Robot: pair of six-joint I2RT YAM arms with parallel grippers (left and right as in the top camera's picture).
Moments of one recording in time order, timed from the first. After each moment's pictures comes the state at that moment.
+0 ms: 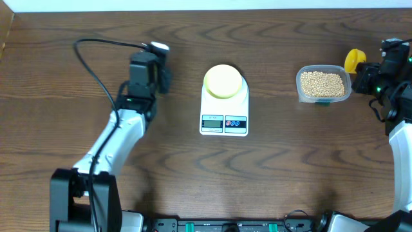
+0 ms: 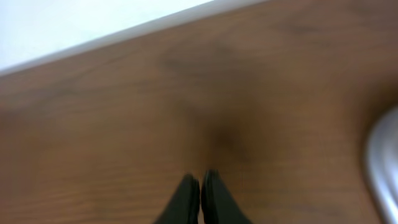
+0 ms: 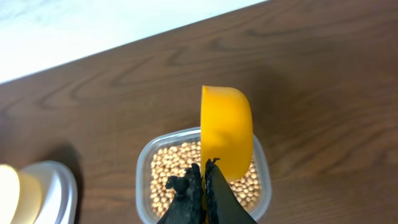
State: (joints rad) left arm -0.14 1.57 0.96 0.00 -0.16 0.14; right arm -0.34 1.38 1.08 -0.36 -0.34 0.05
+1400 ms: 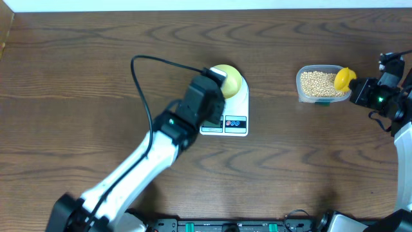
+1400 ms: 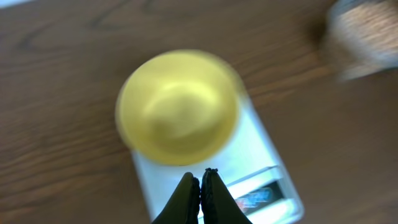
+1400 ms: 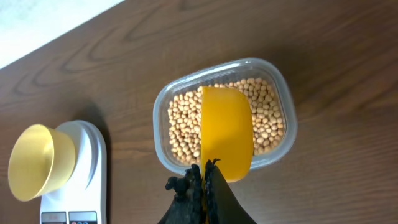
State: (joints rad) left arm -0.61 1.41 0.96 -0.26 -0.09 -0.15; right arm -0.39 1.38 1.08 -0.58 -0.48 0.05
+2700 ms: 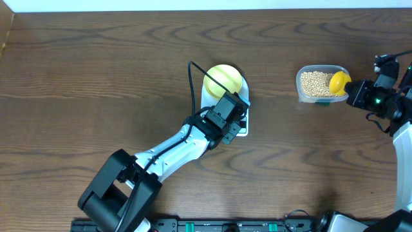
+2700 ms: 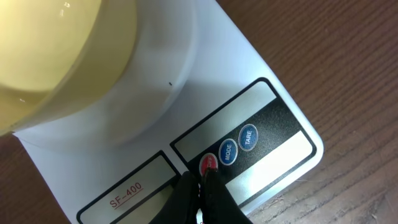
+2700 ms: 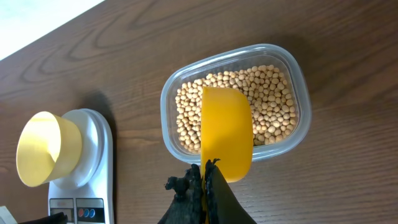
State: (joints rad) left arm -0.72 1.71 0.96 -0.28 -0.09 0.02; right arm -0.38 1.38 1.08 -0.61 -0.50 0.04
